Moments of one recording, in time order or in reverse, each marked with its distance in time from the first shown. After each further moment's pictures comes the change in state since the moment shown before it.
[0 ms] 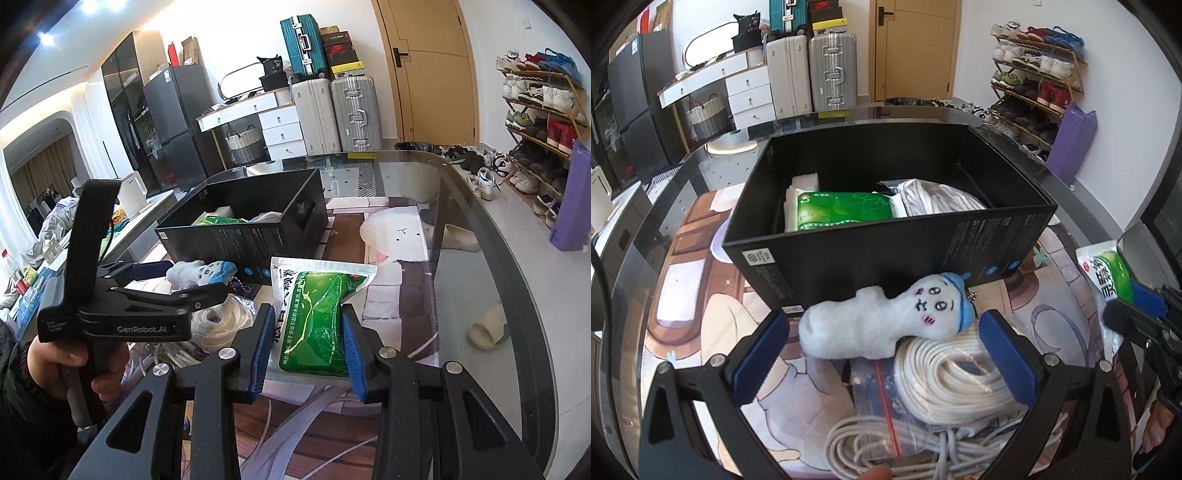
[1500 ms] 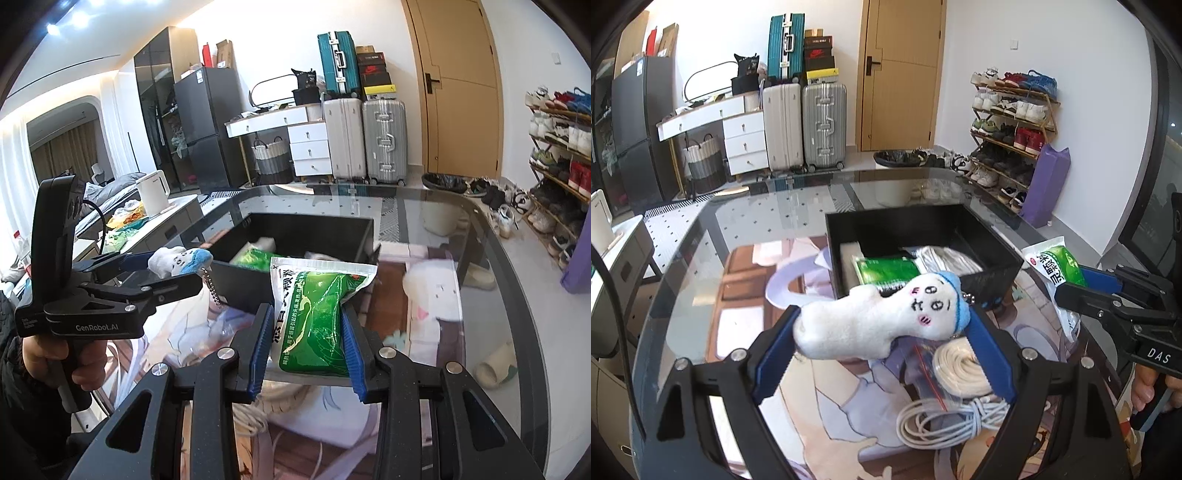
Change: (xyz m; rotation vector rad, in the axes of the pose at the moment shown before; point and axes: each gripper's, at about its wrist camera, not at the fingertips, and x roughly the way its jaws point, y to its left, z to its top) left arm -0.085 0.056 0.006 0.041 -0.213 -0.081; right arm -0.006 0.048 0.035 -0.113 -0.065 0.053
